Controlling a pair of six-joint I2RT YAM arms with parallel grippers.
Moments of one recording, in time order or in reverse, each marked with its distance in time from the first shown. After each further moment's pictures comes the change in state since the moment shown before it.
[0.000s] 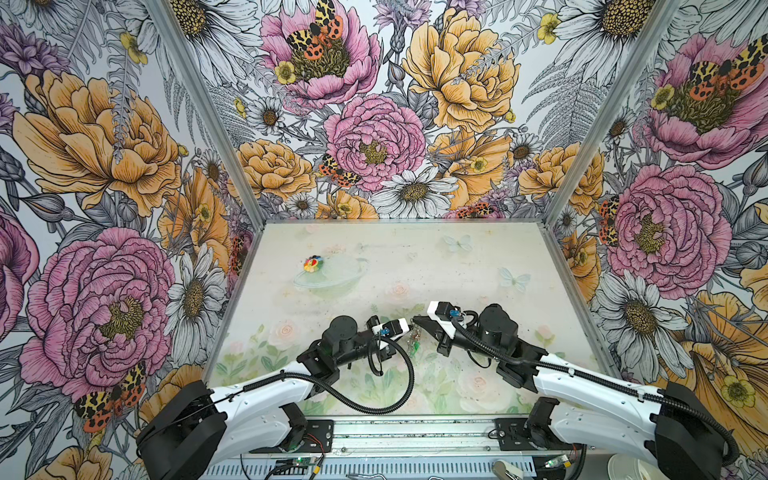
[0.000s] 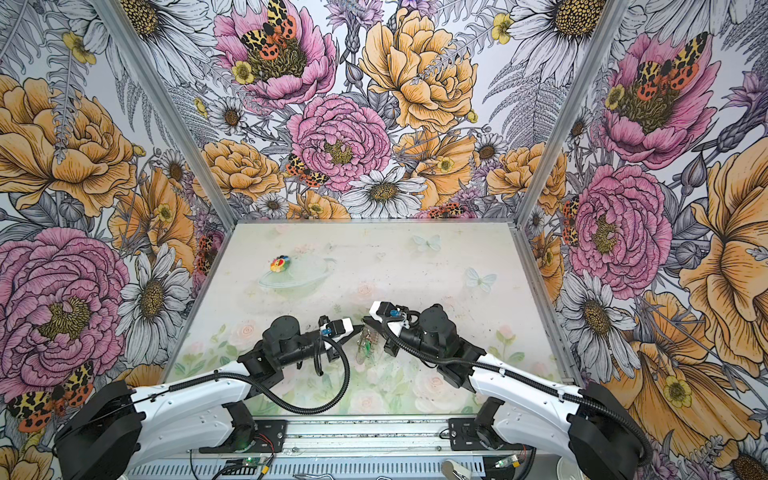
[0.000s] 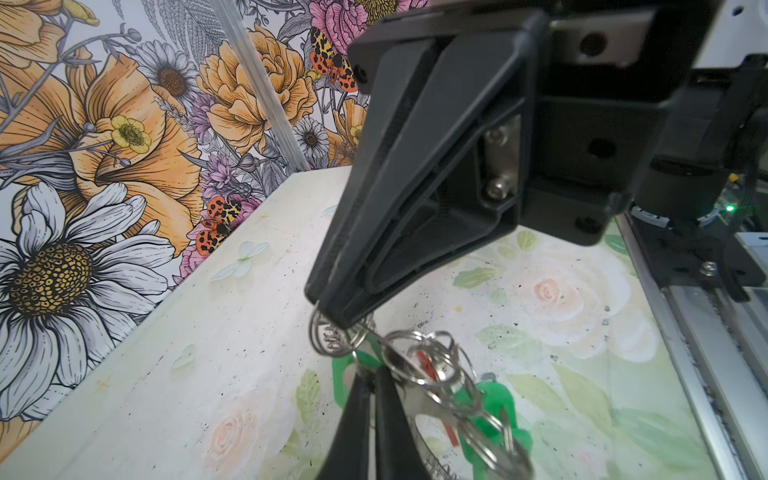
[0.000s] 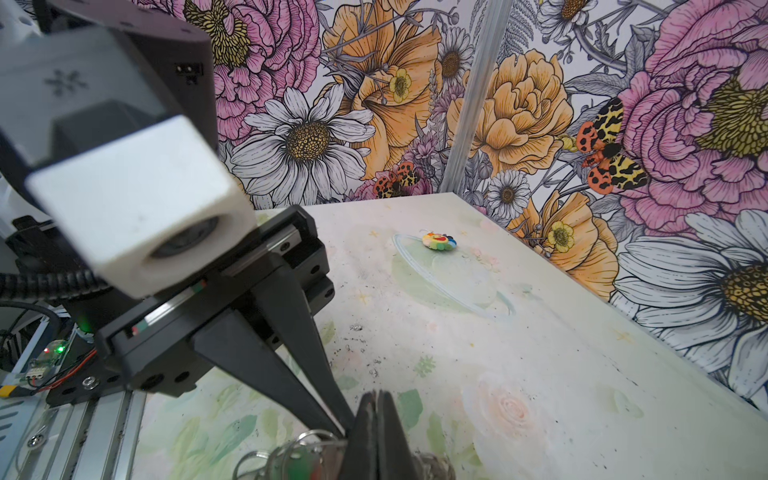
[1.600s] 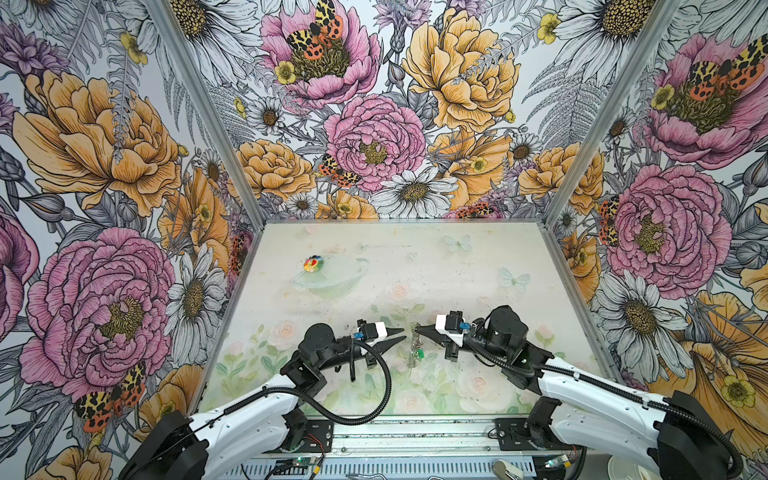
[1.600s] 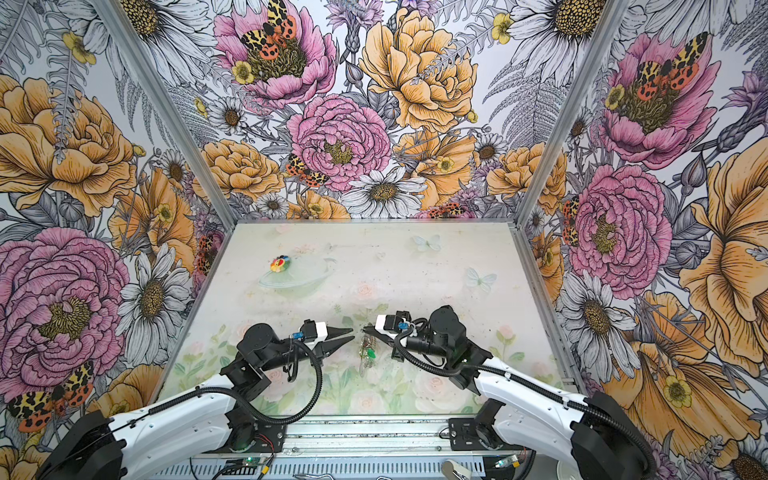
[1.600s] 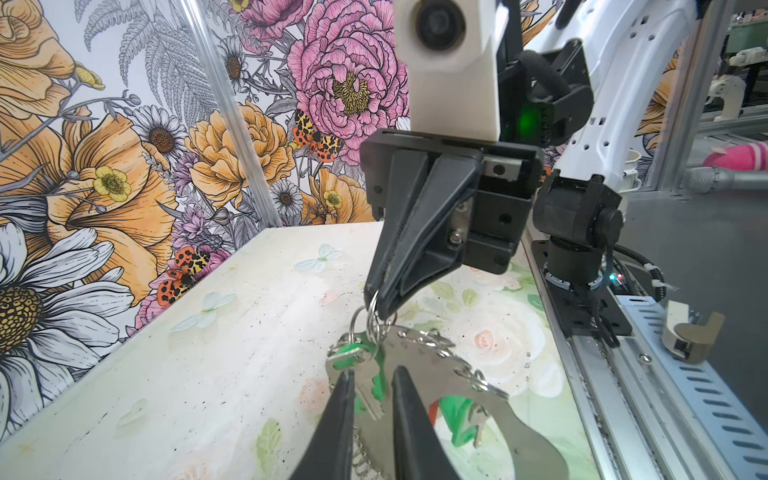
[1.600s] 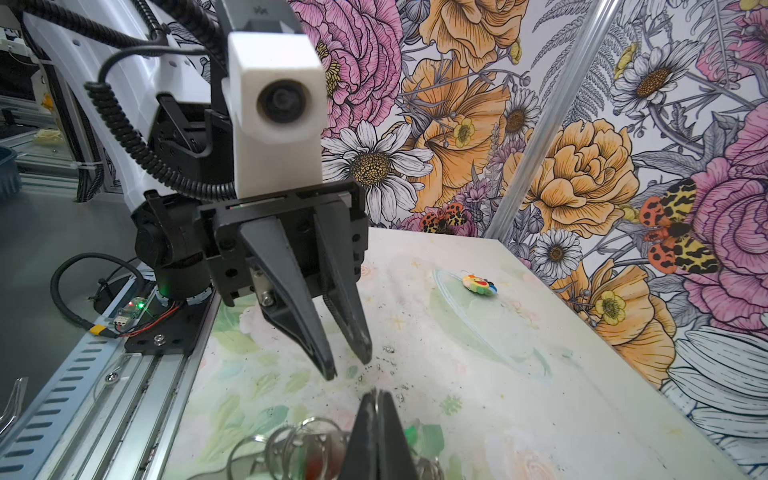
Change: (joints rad) left arm 0.096 -0.158 -0.100 0.110 0.242 -0.138; right arm -0.057 -0.047 -0.051 0.054 -0.275 -0.108
